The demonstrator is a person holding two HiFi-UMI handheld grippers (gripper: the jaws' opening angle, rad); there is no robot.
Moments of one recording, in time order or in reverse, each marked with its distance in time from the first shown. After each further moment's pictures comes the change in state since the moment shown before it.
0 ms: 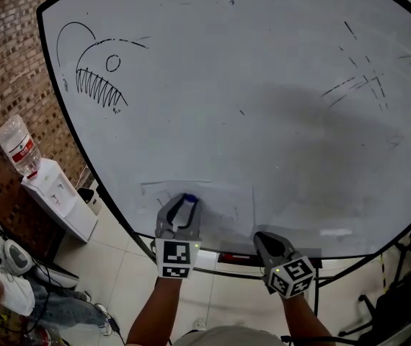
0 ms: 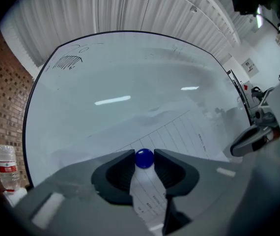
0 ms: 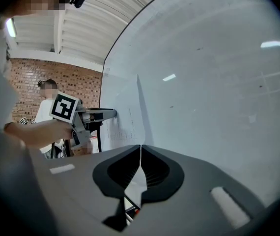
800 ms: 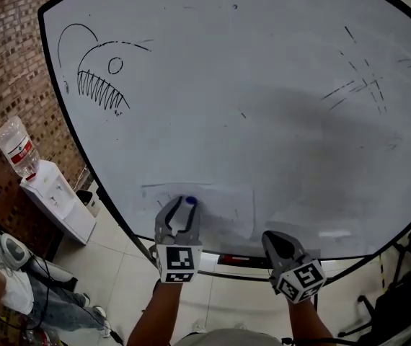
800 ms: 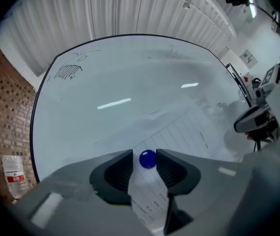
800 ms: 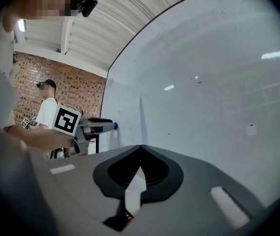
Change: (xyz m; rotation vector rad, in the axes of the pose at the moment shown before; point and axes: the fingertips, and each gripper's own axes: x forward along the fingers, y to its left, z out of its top) left arm -0.010 0.005 0.006 0.076 -0.003 0.053; right arm -0.024 0.002 0.041 -0.067 -0.094 -0.019
